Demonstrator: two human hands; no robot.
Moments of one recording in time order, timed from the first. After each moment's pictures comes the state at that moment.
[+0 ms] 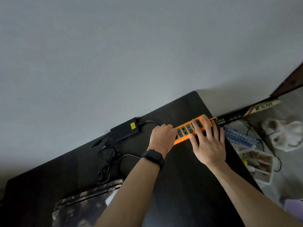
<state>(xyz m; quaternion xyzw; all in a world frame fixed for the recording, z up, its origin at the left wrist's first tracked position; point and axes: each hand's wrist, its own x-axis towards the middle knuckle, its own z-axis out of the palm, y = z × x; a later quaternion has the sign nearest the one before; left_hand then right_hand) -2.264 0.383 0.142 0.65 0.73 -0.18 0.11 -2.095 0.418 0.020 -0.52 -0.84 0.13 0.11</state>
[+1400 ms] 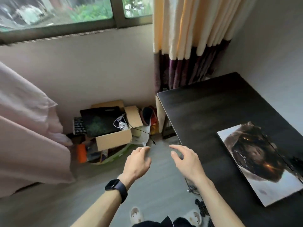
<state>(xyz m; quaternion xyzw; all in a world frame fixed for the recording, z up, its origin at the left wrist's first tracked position) -2.038 -0.518 0.196 -0.20 0.93 0.30 0.10 -2.120 -0.321 0.255 0.16 -0.90 0.34 -0.20</state>
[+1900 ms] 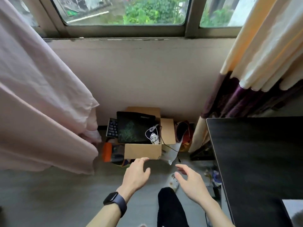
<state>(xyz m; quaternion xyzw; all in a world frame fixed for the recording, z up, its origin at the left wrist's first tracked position) -2.040 -0.693 0.160 -0.37 0.85 0.36 0.09 -2.182 -0.506 0.200 0.24 -0.85 0.28 -0.37</state>
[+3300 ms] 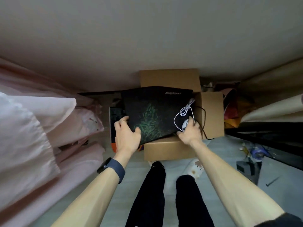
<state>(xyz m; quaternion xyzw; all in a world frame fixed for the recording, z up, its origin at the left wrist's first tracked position) -2.143 -1.011 -0.060 -0.61 0.68 0.40 0.12 -2.308 -0.845 -0.154 0.09 -0.88 0.03 -0.47</state>
